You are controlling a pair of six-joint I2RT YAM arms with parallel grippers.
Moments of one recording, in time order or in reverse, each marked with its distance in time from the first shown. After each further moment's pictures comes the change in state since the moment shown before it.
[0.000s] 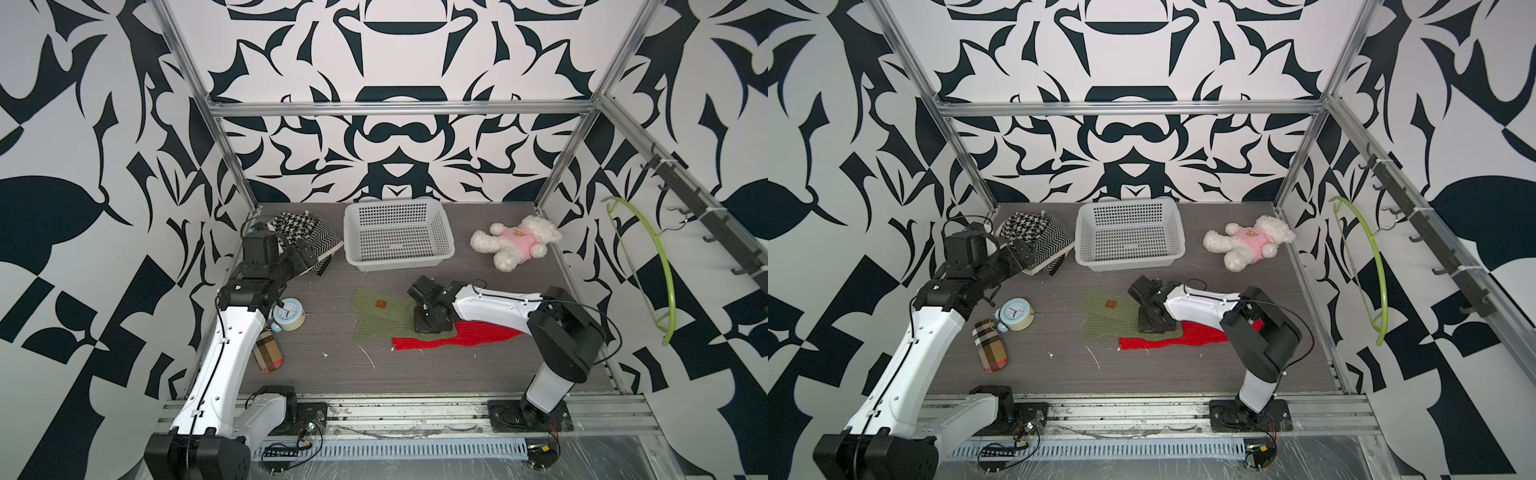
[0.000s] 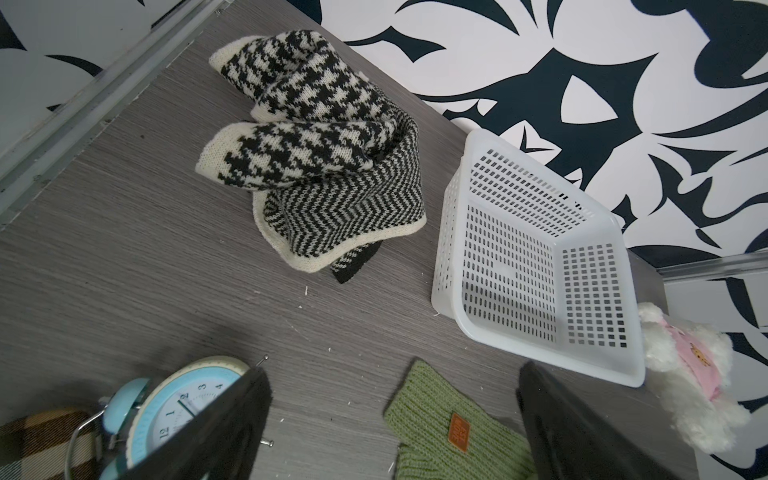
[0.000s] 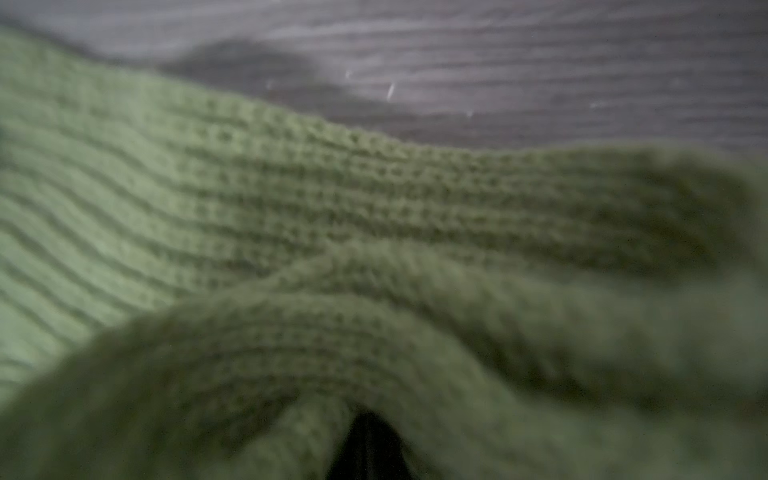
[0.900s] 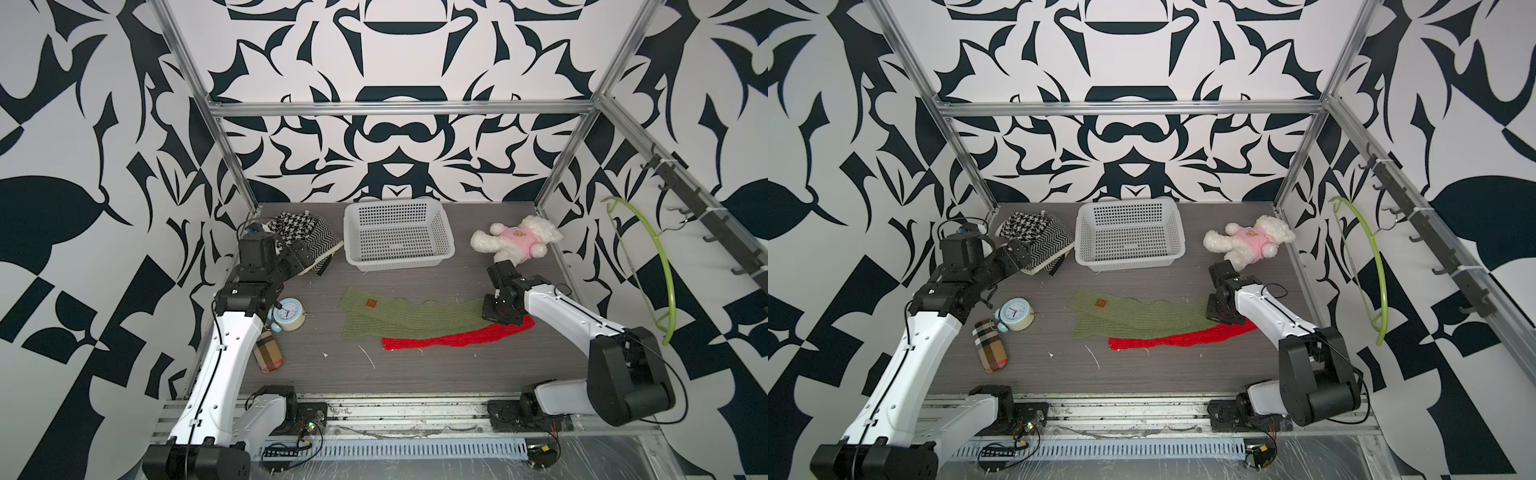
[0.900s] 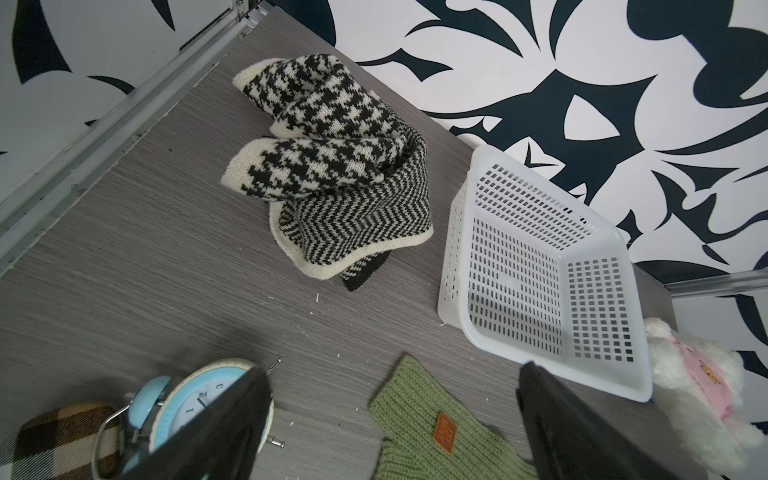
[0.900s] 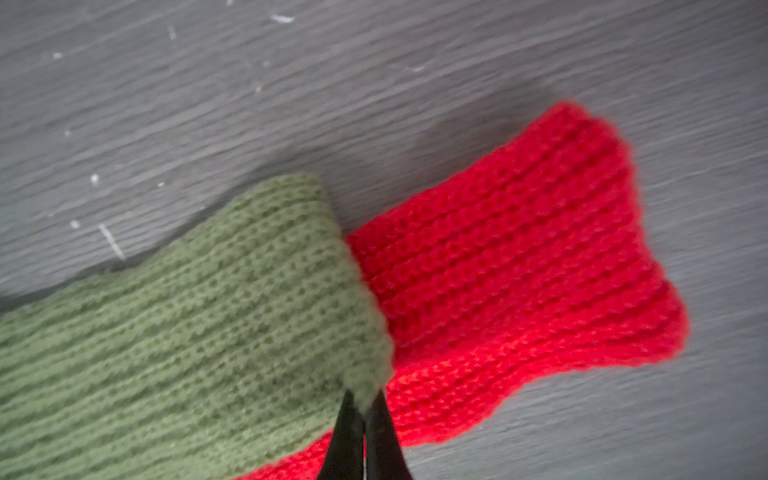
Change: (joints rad) left arm 0.006 -0.029 -0.001 -0.008 -0.038 0.000; right arm -0.577 -0.391 -0.273 -0.132 0.092 -0.316
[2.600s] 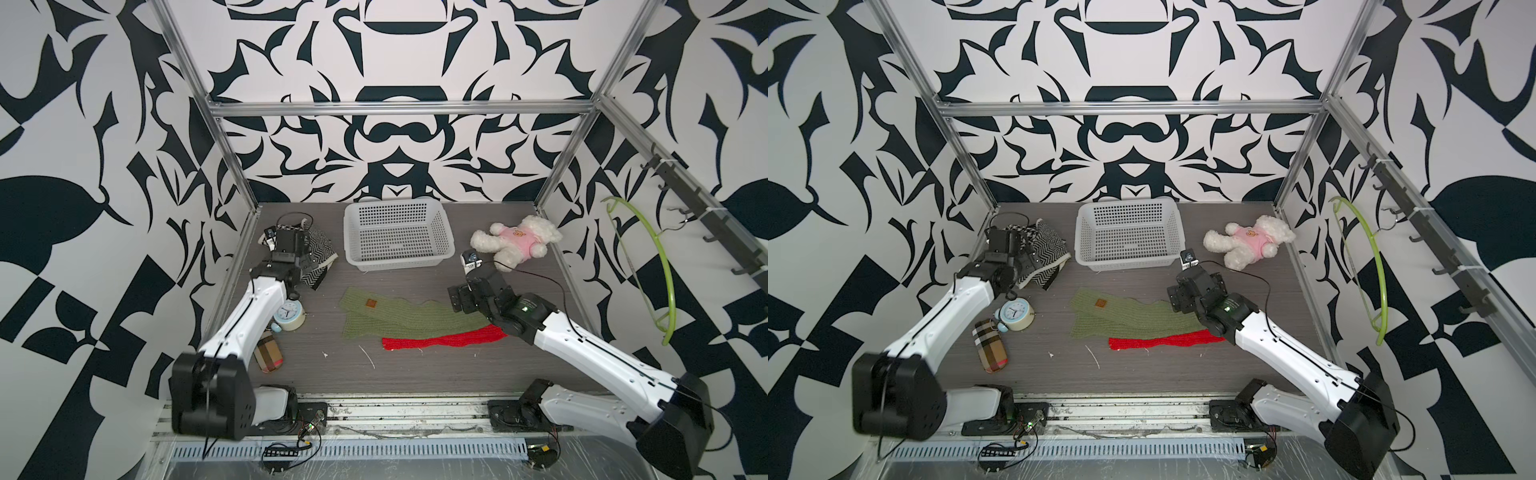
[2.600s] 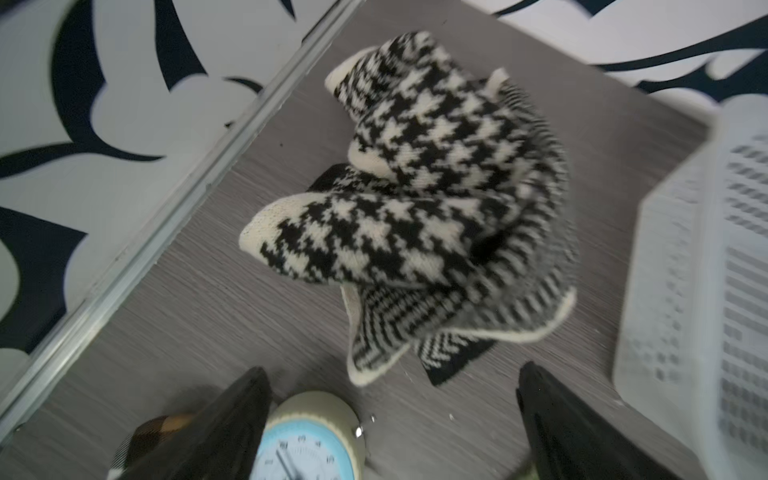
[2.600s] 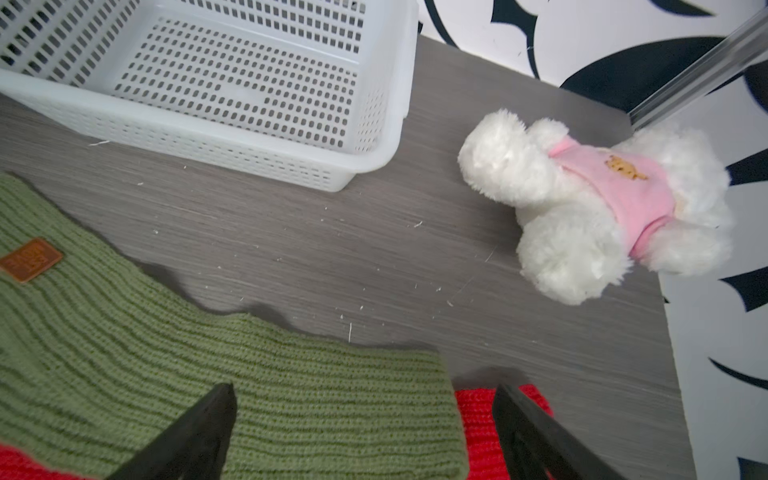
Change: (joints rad) left arm -0.042 0.396 -0.005 0.098 -0.360 0.029; right arm 0.471 -0.286 0.047 0.203 0.285 -0.279
